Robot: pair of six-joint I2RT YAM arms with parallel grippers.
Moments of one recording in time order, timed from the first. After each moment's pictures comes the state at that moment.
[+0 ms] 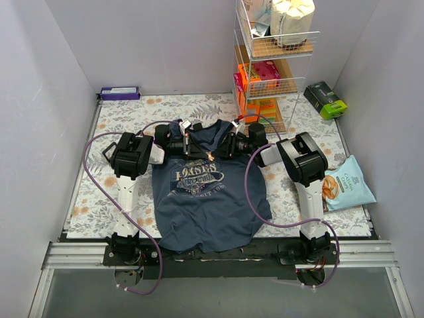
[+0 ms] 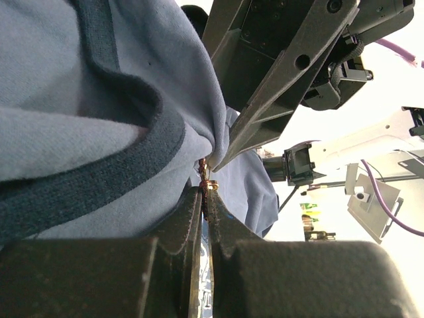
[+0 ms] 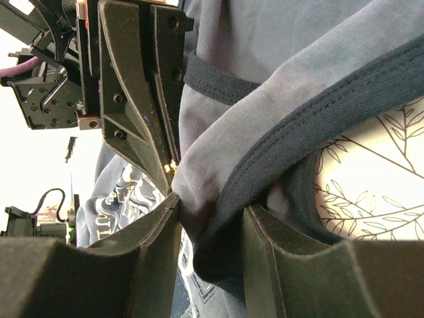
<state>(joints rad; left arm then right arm) -0.22 2.37 1.18 0.87 1.28 -0.94 0.42 2.21 1.12 0.71 -0.81 0.67</state>
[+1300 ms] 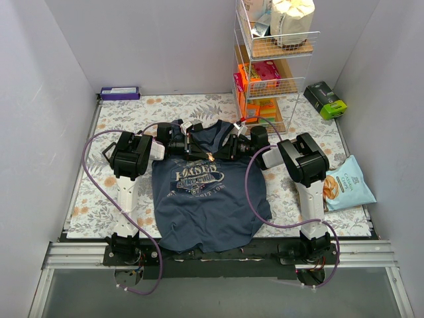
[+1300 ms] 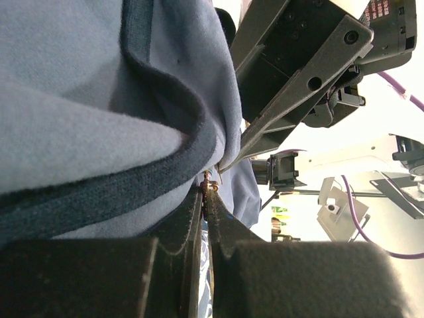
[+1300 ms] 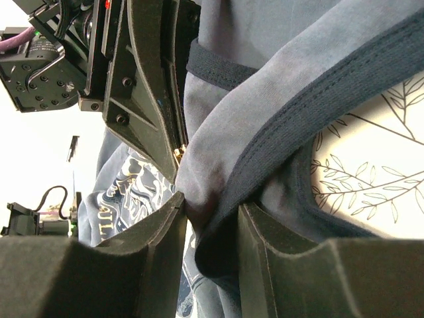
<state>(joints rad) -0.22 2.35 1.23 0.59 1.26 -0.88 0.42 2.20 1.06 0.77 -0.80 0.70</state>
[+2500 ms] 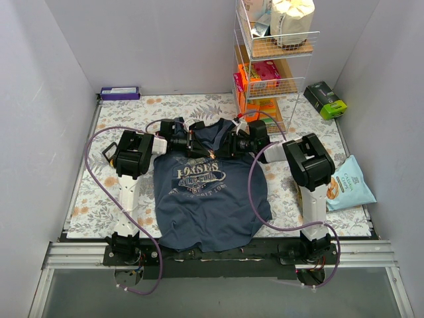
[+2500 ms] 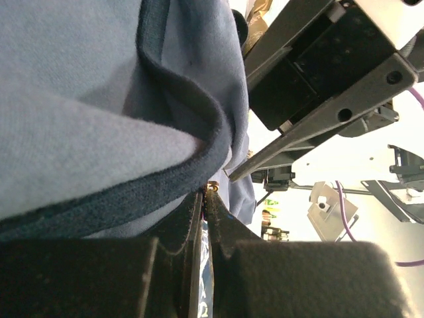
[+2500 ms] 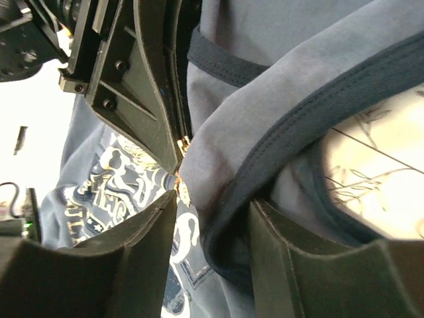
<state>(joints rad) -0.23 2.39 1.37 0.38 1.26 -0.83 0.42 2.14 1.12 0.52 -0.76 0.51</state>
